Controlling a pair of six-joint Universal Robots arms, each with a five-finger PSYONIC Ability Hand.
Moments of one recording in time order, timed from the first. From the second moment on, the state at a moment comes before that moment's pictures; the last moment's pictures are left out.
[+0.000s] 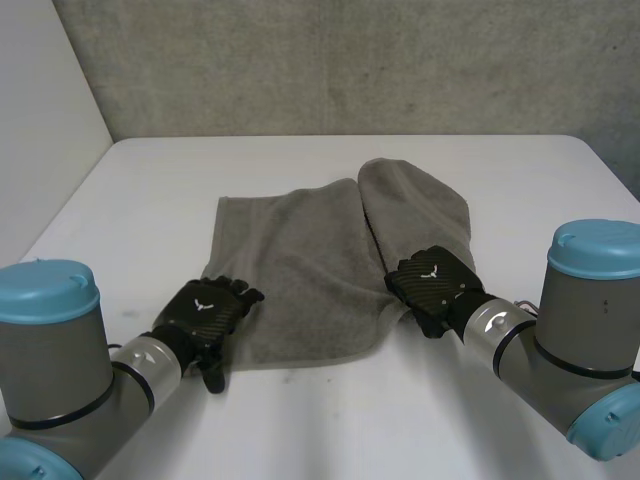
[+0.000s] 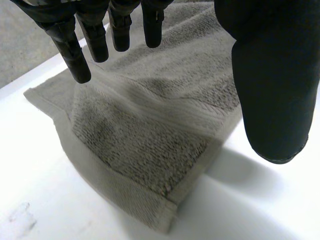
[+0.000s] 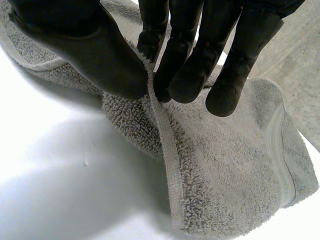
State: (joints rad) left arm 4.31 -1.89 -1.90 3.31 -1.42 3.49; right arm 1.99 -1.13 1.67 -0.15 1.26 2.57; left_hand 0.18 0.18 0.18 0.32 0.02; right_hand 1.34 1.35 1.36 1.36 1.19
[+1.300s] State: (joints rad) left arm 4.38 -2.11 -1.68 3.41 -1.41 3.66; right arm 1.99 -1.10 1.69 -0.15 1.26 2.57; left_hand 0.83 0.83 0.83 0.83 0.64; right_hand 1.34 1.35 1.36 1.36 1.19
